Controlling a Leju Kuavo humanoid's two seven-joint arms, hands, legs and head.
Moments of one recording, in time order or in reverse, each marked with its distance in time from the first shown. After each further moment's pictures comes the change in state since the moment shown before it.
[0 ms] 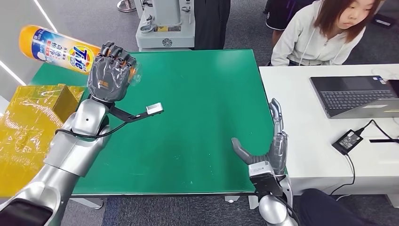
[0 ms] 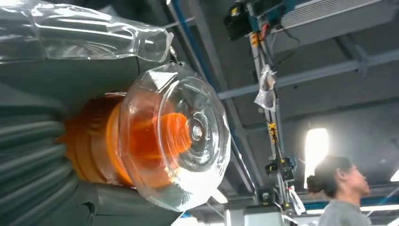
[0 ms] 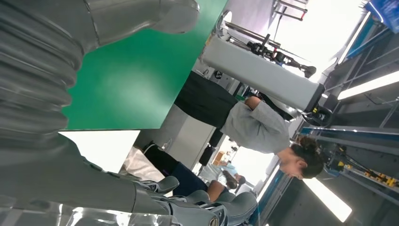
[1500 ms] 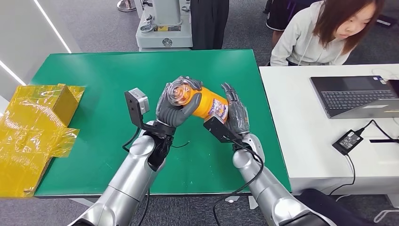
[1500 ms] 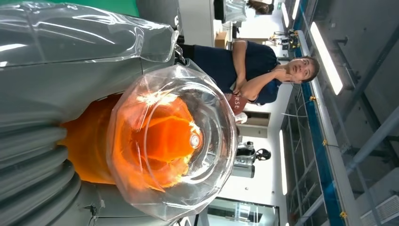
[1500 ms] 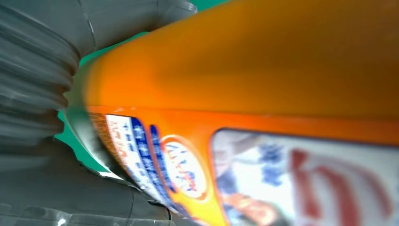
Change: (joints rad) left arm 0.186 -0.460 0.197 0.085 1.670 -0.817 -0.560; right arm -0.543 0.110 0.006 0.894 0.130 0.045 0.039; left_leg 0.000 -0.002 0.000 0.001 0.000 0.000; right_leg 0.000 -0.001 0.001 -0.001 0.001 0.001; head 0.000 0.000
